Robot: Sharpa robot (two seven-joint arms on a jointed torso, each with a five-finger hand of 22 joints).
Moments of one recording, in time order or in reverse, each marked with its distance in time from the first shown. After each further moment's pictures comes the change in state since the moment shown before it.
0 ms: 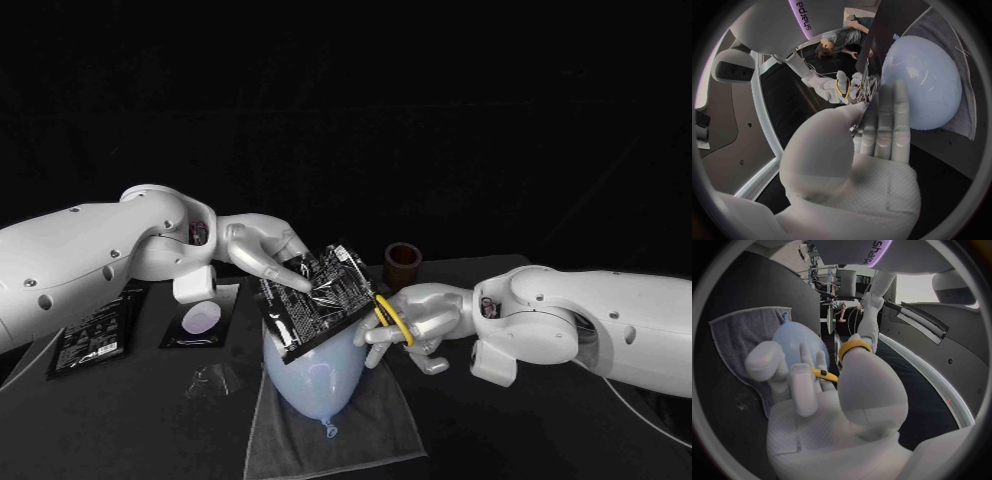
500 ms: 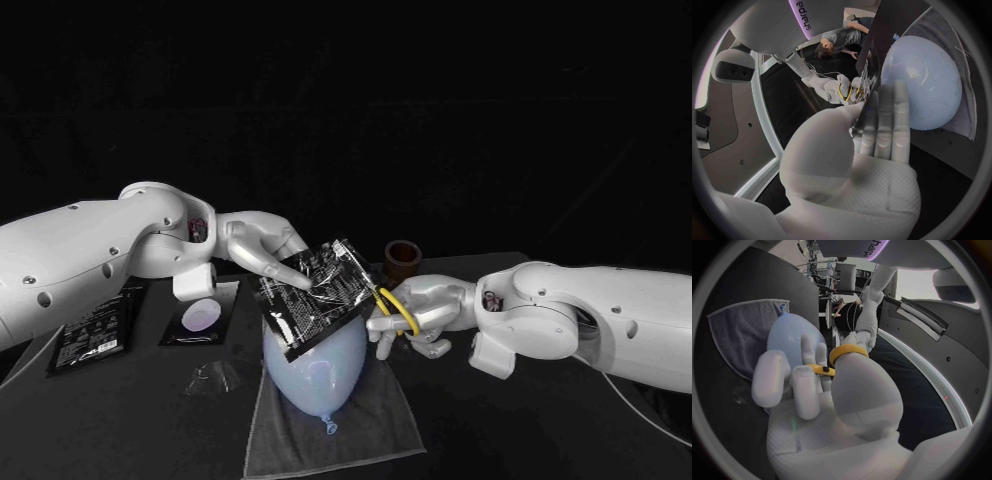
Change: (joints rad) left arm 0.000 0.000 0.000 0.000 0.000 -0.001 0.000; left_hand 0.000 0.000 0.000 0.000 0.001 0.000 0.003 0.004 0.000 0.000 0.000 0.000 0.000 0.000 0.001 0.000 0.004 0.004 0.000 0.000 0.000 0.002; right arm 0.001 -0.006 0.000 -0.008 0.019 -0.041 0.018; right_hand 0.083 0.122 -0.102 -0.005 0.000 0.230 0.059 0.198 0.017 0.125 -0.006 0.170 0.123 0.001 -0.091 0.031 -0.001 -0.009 0.045 -0.075 0.236 0.086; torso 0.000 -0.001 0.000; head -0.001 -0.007
